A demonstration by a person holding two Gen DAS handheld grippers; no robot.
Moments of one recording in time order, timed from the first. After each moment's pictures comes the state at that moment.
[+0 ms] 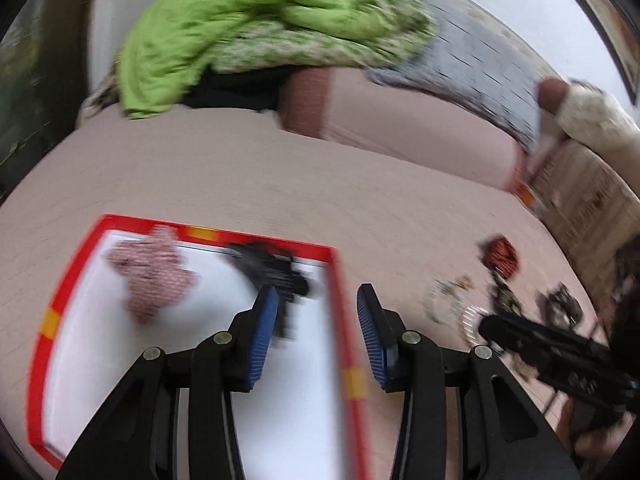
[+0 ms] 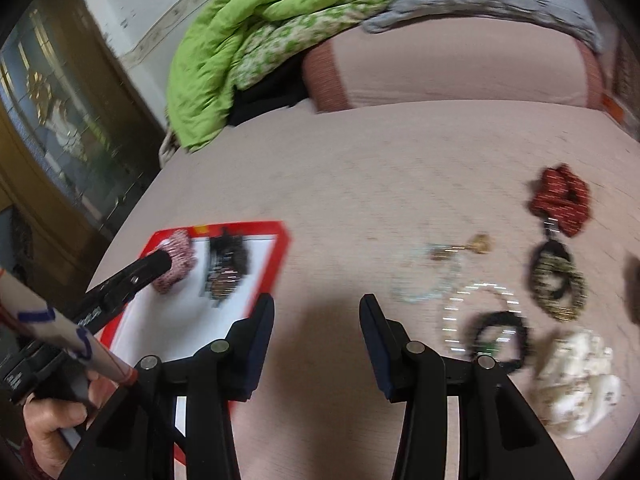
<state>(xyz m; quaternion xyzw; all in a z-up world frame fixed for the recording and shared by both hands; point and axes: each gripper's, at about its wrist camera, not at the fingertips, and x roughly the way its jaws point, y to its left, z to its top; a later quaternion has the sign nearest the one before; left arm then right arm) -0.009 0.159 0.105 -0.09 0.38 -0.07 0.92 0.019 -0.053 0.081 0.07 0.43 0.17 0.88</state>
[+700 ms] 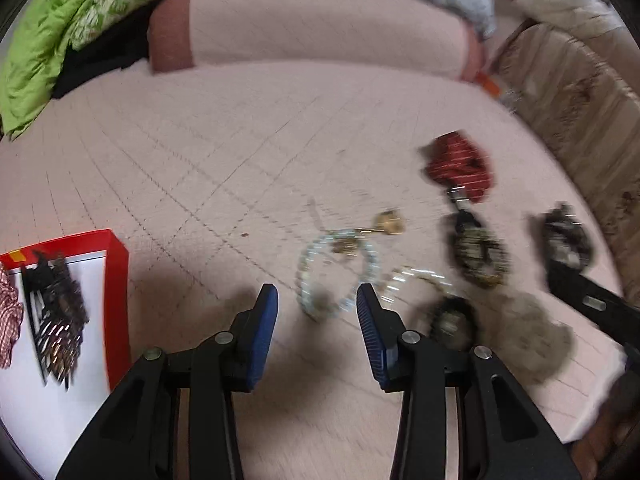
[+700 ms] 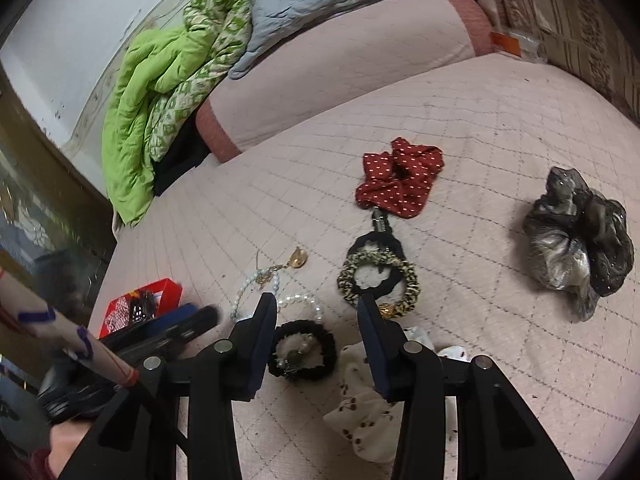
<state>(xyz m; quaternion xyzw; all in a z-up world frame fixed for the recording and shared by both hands) 0.073 0.010 0.033 0.01 0.50 -0.14 0.85 0.018 -0.206 0.073 0.18 0.42 0.07 0.89</state>
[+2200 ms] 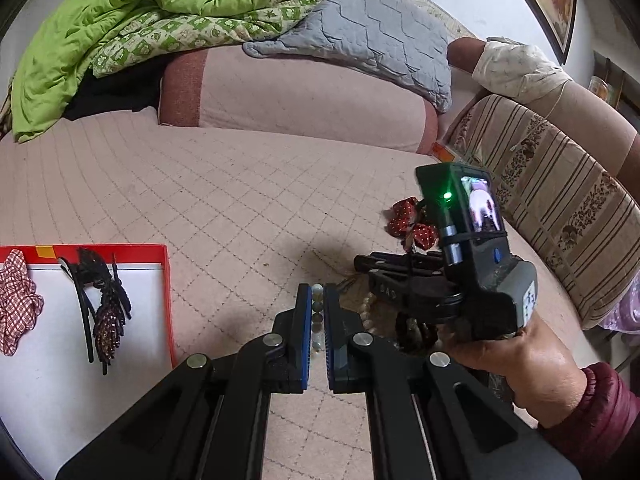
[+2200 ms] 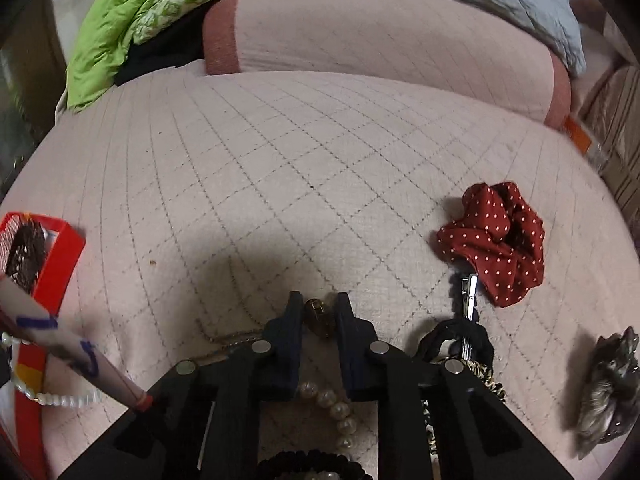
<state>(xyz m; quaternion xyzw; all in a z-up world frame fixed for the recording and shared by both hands) 0.014 0.073 0.077 -0.07 0.37 -0.21 0.90 0.123 -0.111 0.018 -0.07 0.47 0.04 0.88</state>
